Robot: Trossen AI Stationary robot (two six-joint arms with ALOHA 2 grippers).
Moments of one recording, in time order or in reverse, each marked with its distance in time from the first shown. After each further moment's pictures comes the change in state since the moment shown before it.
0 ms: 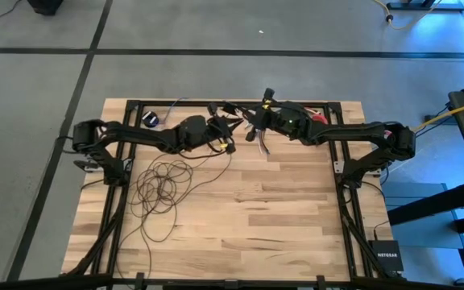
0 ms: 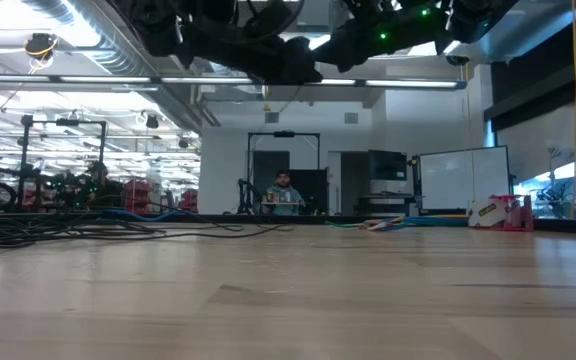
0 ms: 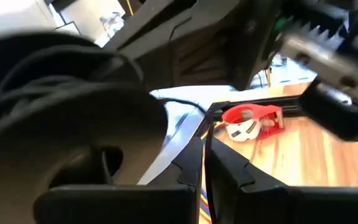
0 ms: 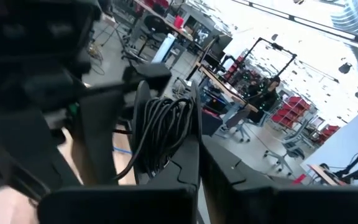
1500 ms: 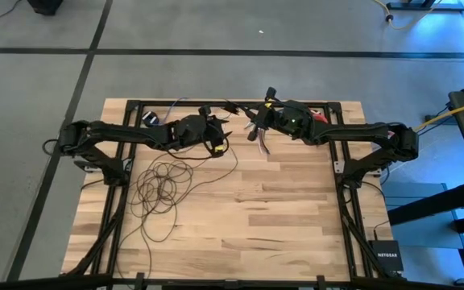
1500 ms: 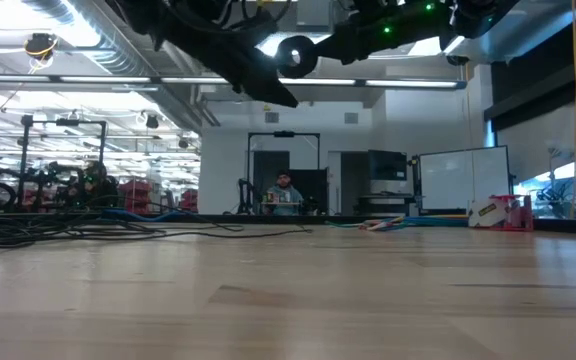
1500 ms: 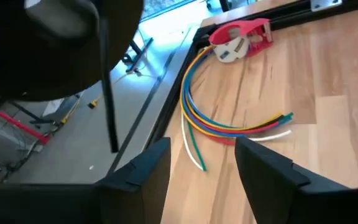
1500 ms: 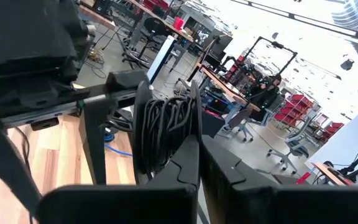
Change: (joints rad) left arm 0.005 -0.137 0.000 -0.465 -0.014 0.029; right arm -0.001 -0.031 0.000 -0.029 -0.002 0.026
